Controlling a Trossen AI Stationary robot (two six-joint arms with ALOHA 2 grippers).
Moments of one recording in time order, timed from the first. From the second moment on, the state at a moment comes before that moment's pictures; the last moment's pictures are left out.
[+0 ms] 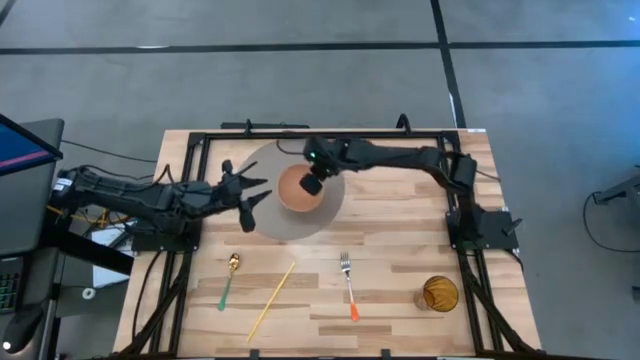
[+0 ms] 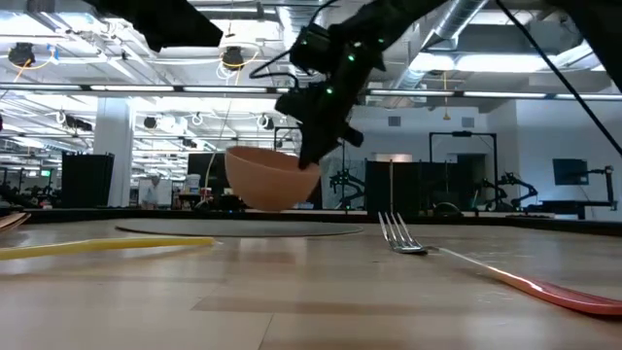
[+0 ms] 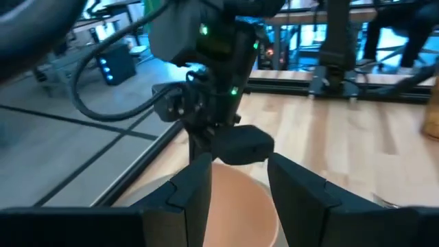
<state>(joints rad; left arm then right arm) -0.19 0.79 0.59 -0.04 -0.60 0.03 -0.31 1.87 1.60 -0.60 0.07 0.28</state>
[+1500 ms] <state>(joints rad) -0.08 0.79 0.59 -0.14 -0.60 0.03 -0.36 2.10 1.88 -0.71 -0.16 0.20</state>
